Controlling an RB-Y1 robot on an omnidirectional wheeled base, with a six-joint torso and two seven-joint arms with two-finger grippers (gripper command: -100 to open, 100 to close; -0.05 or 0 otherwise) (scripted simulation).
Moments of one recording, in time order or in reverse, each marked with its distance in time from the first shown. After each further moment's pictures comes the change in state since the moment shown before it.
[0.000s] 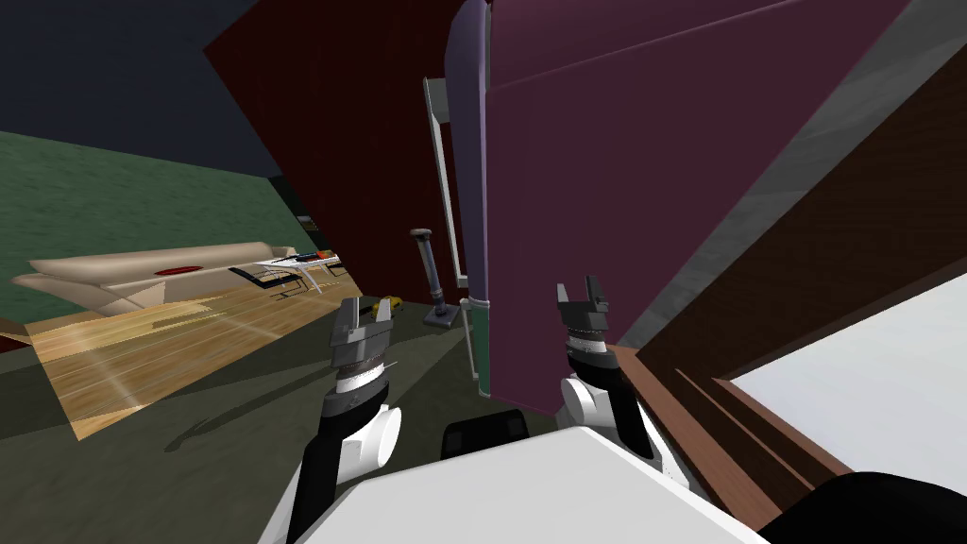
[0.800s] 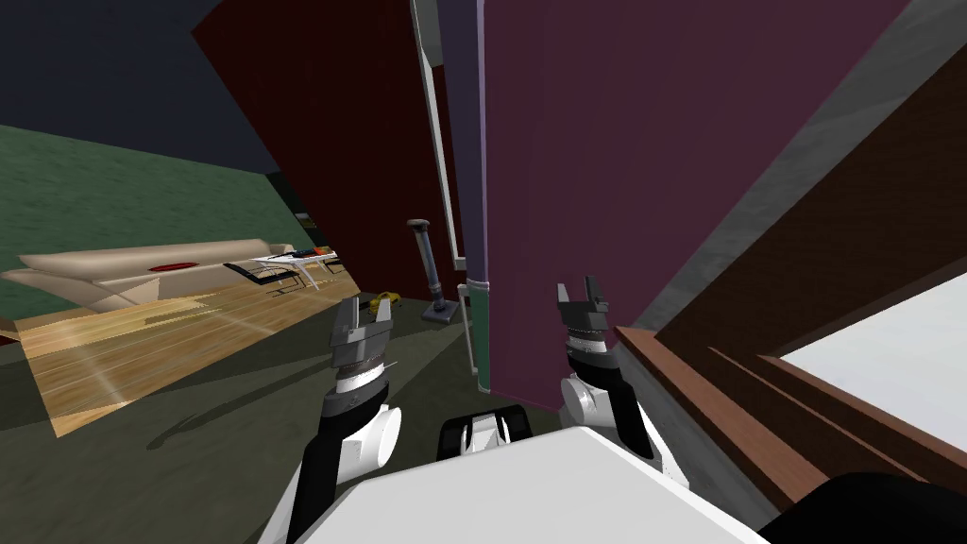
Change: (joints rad) left arm 0.000 0.000 0.000 0.000 0.000 0.000 0.000; right arm 0.000 0.000 0.000 0.000 0.000 0.000 0.000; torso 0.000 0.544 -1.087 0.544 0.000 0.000
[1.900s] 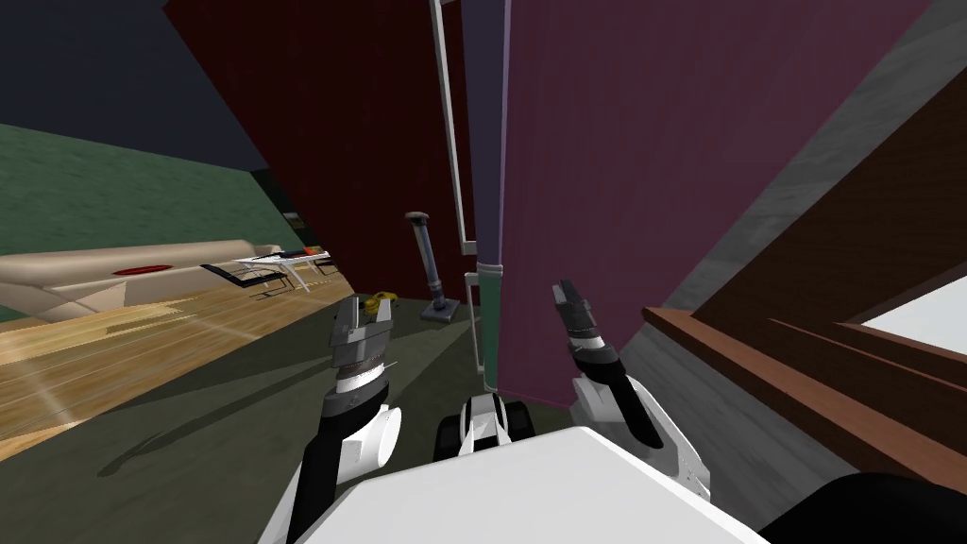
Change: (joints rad) left arm 0.000 0.000 0.000 0.000 0.000 0.000 0.000; right arm -0.020 -0.184 -0.057 0.041 0.142 0.027 0.142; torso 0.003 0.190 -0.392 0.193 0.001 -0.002
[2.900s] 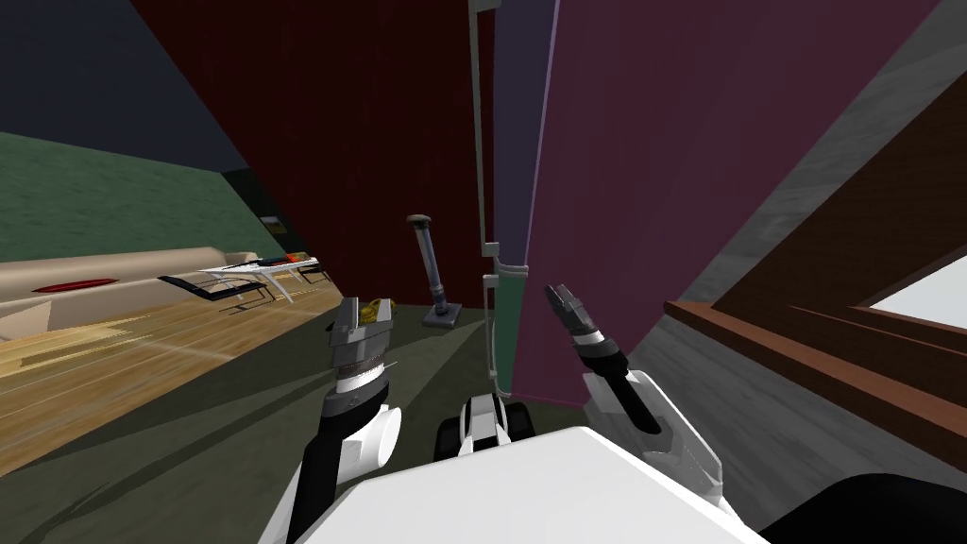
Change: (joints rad) left arm 0.000 0.000 0.000 0.000 0.000 0.000 0.000; right arm -0.028 -0.064 -0.099 0.051 0.262 0.048 0.268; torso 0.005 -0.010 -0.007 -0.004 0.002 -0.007
